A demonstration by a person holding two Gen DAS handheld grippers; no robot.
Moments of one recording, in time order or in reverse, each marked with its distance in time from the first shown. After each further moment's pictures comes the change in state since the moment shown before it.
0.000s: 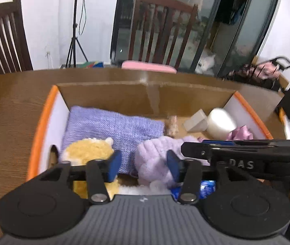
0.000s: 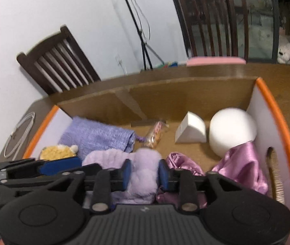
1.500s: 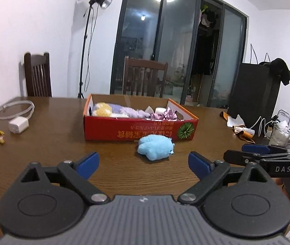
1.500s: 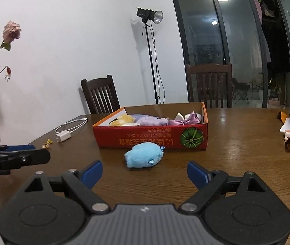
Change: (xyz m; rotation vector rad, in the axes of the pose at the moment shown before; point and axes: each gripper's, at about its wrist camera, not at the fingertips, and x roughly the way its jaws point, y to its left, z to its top) left arm -0.264 -0.065 -0.269 0.058 -0.389 -0.004; right arm -0.280 0.030 -0.289 -0.198 -0.428 0.006
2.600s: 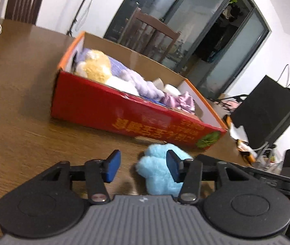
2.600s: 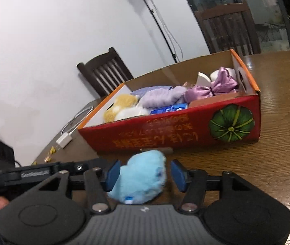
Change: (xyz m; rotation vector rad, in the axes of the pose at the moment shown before) left arm 0.186 0.080 0.021 -0.336 0.252 -0.207; right arm 0.193 -0.055 0.027 0.248 0.226 0.215
